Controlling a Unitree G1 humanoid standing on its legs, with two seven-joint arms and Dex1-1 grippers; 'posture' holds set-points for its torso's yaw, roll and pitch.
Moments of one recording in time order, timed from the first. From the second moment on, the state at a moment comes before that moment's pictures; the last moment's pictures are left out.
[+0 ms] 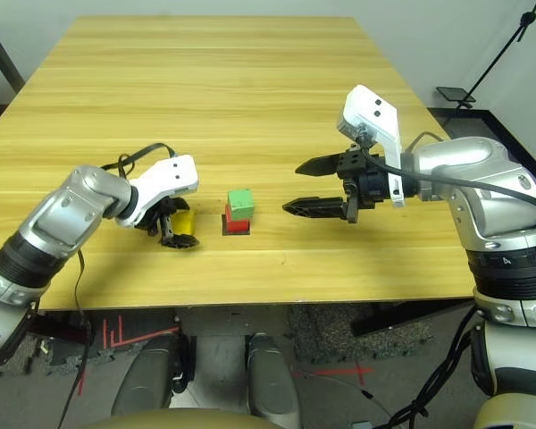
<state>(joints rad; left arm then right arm) -0.72 0.56 -0.53 0.03 0.02 0.90 -1.07 -0.65 -0.96 0.07 -0.08 0.45 0.81 1.28</state>
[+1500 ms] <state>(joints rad) -1.12 0.44 -0.51 0.08 -0.09 1.12 -1.07 -0.56 -0.94 0.04 -0.13 0.47 0.86 1.21</state>
